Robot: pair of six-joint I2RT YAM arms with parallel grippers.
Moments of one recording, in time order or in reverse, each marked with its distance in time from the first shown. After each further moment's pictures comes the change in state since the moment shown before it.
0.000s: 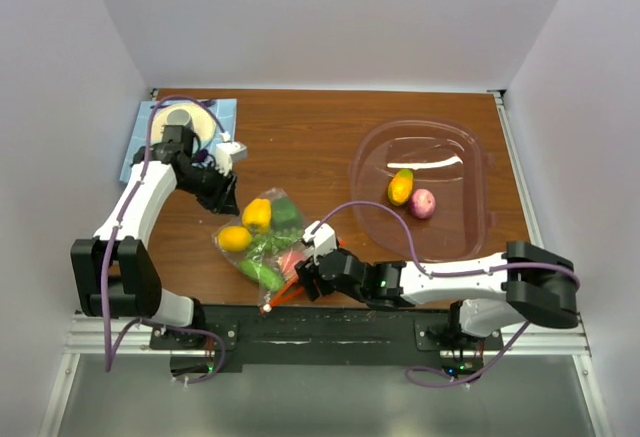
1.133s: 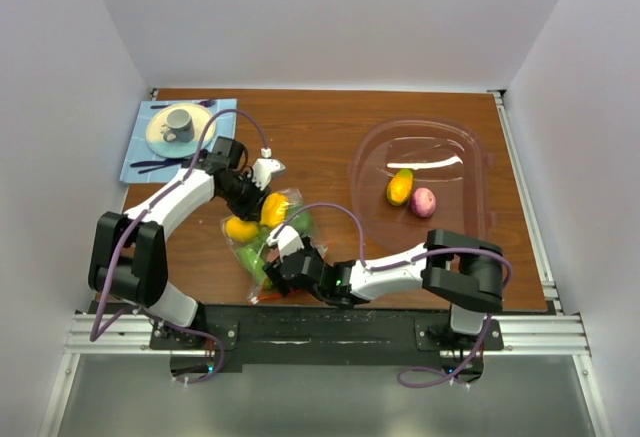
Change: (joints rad) left arm -0.283 0.098 -0.123 0.314 -0.244 -0.116; right arm 0.005 0.402 0.198 0.180 0.096 -0.122
